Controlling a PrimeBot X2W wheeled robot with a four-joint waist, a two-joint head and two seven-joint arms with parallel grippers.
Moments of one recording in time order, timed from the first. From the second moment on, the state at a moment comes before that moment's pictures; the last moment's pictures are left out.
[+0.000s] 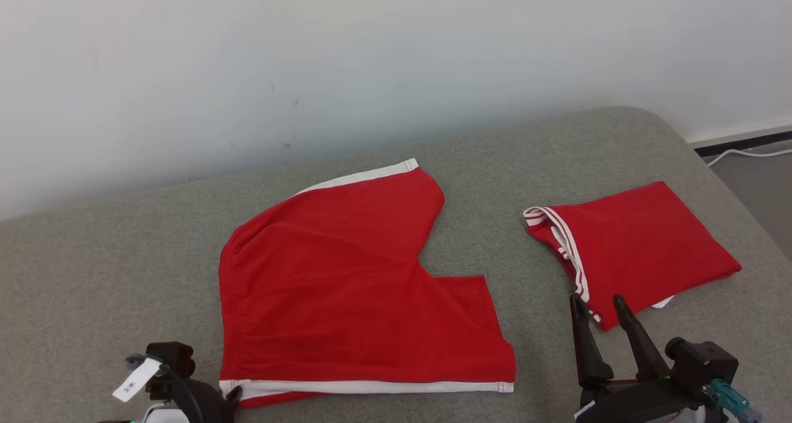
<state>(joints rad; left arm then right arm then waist) -0.32 0.28 -0.51 0.70 -0.59 -0.06 0.27 0.01 -0.10 0.16 0.15 0.47 -0.04 -0.23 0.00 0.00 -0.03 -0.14</state>
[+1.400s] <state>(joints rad) -0.42 0.20 -0.57 0.81 -0.59 -0.11 0.24 -0.13 -0.15 0.42 0.52 0.34 0.04 0.13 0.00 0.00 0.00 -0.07</state>
